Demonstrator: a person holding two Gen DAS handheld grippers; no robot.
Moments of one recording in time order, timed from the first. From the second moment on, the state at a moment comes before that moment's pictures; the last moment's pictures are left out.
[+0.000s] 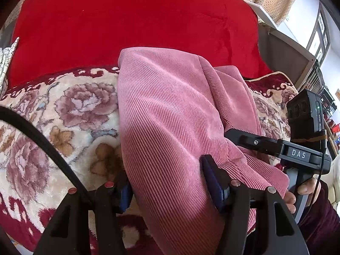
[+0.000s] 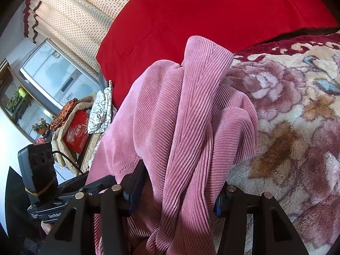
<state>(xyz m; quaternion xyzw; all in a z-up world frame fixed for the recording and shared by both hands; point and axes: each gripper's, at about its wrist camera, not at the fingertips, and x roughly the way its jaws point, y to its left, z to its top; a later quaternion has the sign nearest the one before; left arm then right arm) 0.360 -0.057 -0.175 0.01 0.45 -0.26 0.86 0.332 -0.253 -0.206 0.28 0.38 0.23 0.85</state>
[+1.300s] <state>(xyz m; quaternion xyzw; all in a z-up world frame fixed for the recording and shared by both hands) 0.358 -0.059 -0.182 0.09 0.42 -0.20 0.88 0.335 -0.248 -0.212 0.28 0.39 0.23 0.85</state>
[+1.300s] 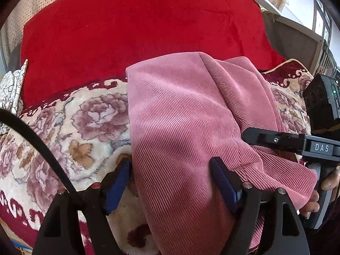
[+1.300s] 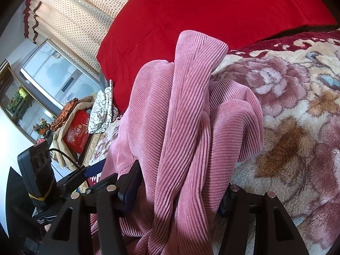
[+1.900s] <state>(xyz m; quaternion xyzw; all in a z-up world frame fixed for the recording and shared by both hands) 0.369 -0.054 -0.171 0.09 0.41 -0.20 0.88 0.351 -0.245 -0.193 0.28 0.47 0.19 0.82</state>
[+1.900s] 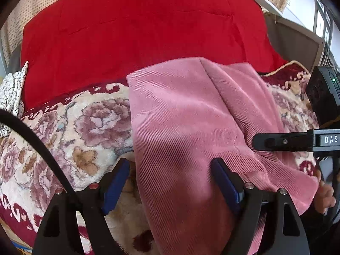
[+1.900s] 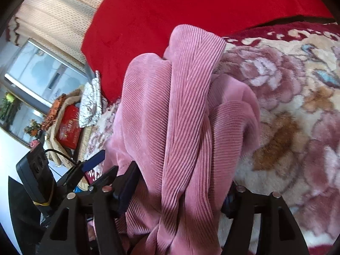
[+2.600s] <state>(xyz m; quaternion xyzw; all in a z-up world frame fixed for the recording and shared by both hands) 0.396 -0.060 -0.184 0.09 0.43 -0.15 0.89 0.430 -0.226 -0.175 0.20 0.44 0.13 0.86</state>
